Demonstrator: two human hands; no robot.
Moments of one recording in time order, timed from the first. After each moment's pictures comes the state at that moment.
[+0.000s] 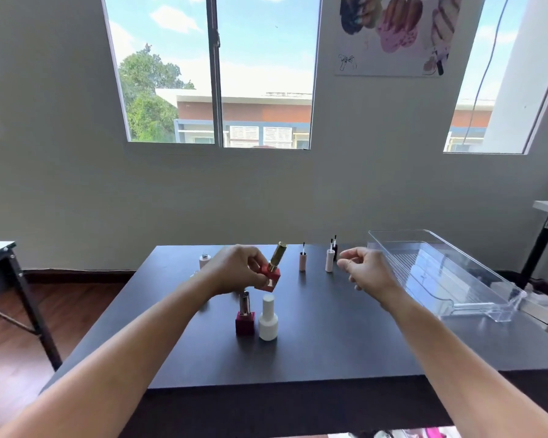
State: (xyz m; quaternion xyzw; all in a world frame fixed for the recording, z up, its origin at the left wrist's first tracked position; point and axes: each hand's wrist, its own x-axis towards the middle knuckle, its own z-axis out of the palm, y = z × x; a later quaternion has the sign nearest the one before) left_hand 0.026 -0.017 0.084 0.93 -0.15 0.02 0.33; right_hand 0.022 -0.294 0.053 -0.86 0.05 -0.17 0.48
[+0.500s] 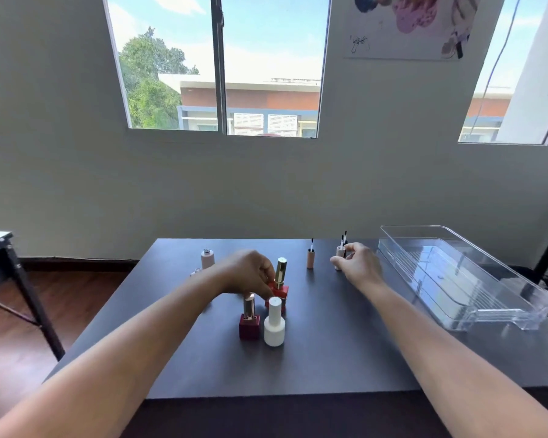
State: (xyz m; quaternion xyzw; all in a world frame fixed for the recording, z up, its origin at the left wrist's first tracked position) left_hand 0.062 -0.022 0.070 0.95 -0.19 -0.09 0.25; right_hand 0.099 -0.283 0.016 -0.89 0.13 -0.19 0.39
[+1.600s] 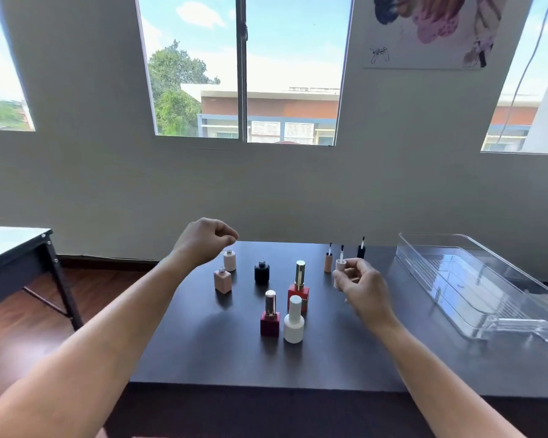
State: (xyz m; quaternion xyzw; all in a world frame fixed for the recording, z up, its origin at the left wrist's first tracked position) left_hand 0.077 0.074 0.089 0.93 -0.05 0.15 0.34; right_hand 0.022 -0.235 0.017 -0.84 0.00 -0.23 0.49
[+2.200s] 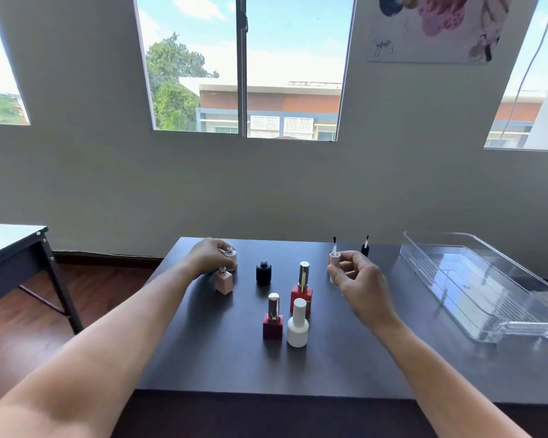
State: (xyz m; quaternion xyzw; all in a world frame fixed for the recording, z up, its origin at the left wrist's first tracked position) left_hand 0.129 0.083 0.035 0.91 0.03 -0.02 0.42; right_hand 0.018 -0.217 0.032 -0.83 -0.03 -0.23 0.51
